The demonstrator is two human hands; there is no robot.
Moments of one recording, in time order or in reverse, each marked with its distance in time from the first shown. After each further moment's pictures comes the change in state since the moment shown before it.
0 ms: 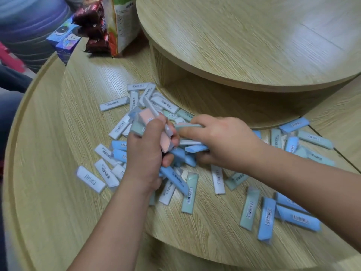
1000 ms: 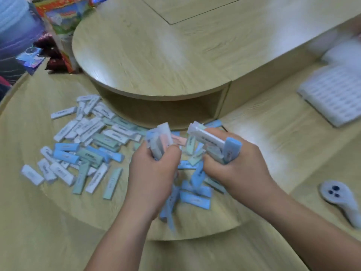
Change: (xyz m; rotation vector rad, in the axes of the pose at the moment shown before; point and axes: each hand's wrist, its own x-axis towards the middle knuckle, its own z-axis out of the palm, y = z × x) left_hand -0.103 -0.048 0.166 0.631 0.121 0.063; right_hand -0.200 0.059 -0.069 0.867 0.435 0.501
